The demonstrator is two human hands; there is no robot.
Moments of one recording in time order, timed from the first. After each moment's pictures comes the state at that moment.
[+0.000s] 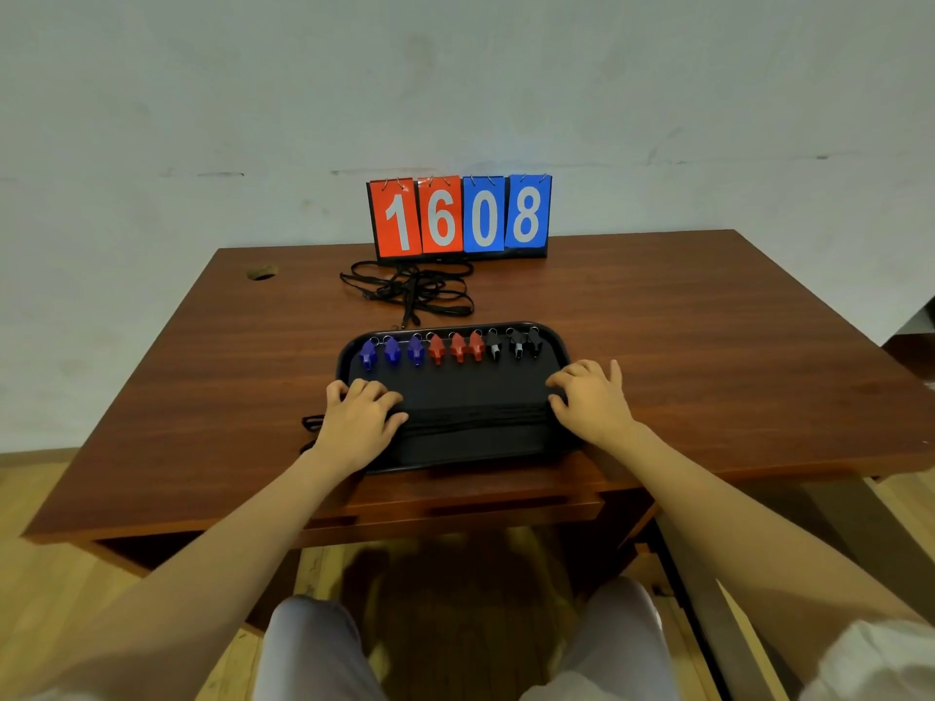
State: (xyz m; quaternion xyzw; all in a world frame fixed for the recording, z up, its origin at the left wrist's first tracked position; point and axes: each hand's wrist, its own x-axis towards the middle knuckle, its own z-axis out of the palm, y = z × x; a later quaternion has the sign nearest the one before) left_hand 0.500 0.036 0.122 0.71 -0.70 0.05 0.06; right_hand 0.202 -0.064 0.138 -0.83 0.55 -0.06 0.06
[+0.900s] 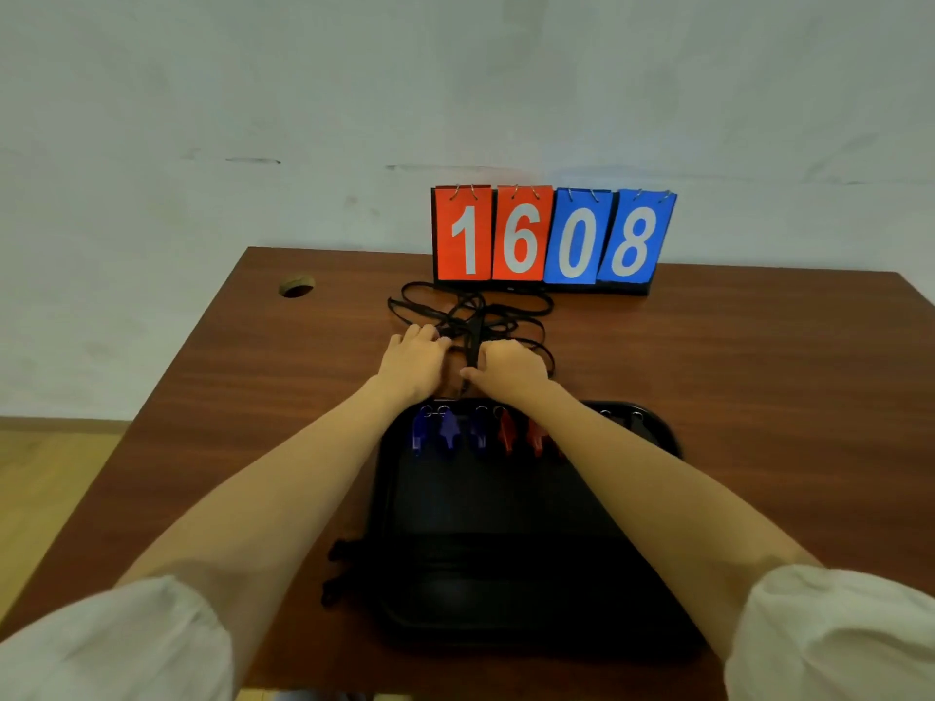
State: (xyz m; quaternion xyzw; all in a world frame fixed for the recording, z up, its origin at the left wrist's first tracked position) left_hand 0.586 -0.175 0.140 0.74 -0.67 -0.03 -0.01; right_hand 0.444 -0.219 0.151 -0.85 0.49 -0.02 0.18
